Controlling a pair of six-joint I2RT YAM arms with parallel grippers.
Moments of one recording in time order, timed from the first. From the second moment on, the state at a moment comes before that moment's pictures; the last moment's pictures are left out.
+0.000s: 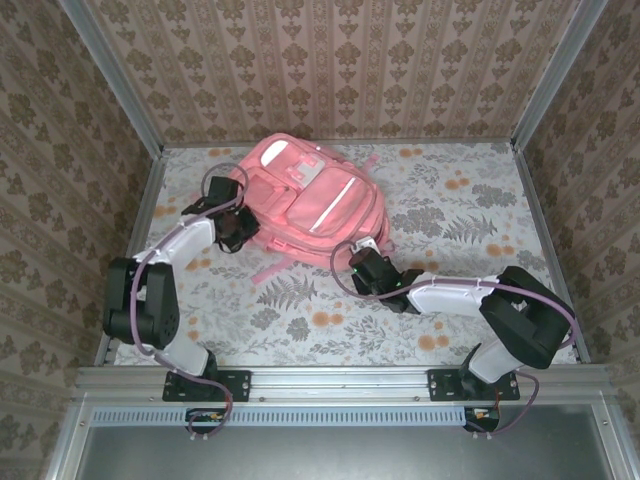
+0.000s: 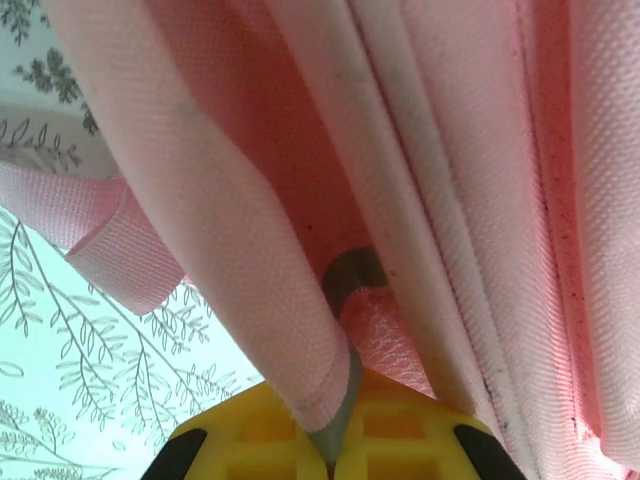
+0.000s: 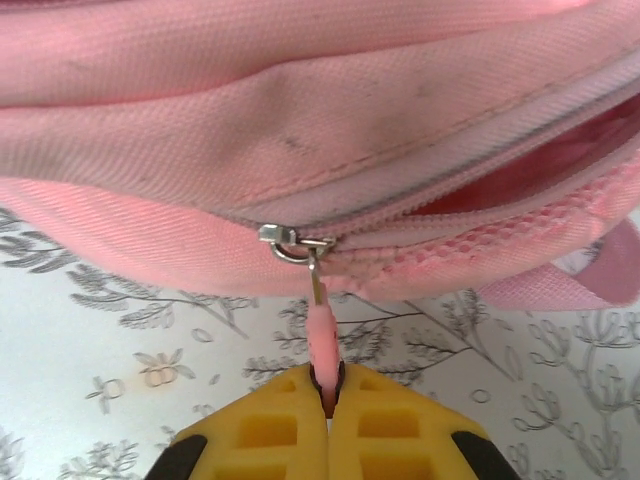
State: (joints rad) left arm -0.23 1.60 1.07 -0.53 0.14 -0.77; right arm 0.81 1.53 0.69 -0.05 0.39 0.29
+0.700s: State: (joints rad) left arm -0.77 1.48 1.01 -0.49 0.07 -1.21; right arm 0.83 1.54 0.77 -0.09 0.32 0.29
